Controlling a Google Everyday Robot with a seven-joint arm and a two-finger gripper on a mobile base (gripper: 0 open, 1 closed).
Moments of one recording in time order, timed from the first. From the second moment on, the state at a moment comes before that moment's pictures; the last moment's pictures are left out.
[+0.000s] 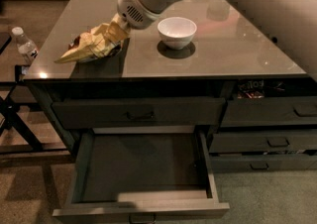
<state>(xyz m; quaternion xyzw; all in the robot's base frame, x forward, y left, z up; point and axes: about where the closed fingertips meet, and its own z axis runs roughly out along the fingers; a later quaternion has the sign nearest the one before) 0.598 0.095 0.967 -0.55 0.74 0.16 0.35</state>
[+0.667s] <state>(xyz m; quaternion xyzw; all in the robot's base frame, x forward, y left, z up) 0.549 0.092 0.971 -0.53 0.75 0.18 0.35</state>
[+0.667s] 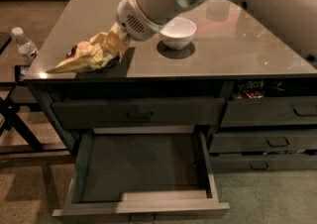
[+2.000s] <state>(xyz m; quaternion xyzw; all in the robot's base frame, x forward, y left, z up) 0.437 0.050 0.963 -0.46 0.79 0.18 0.35</state>
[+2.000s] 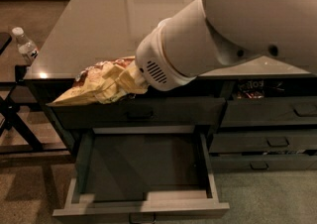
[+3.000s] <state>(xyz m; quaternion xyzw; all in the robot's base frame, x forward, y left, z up) 0.385 0.020 0.898 -0.39 0.85 0.21 0.29</state>
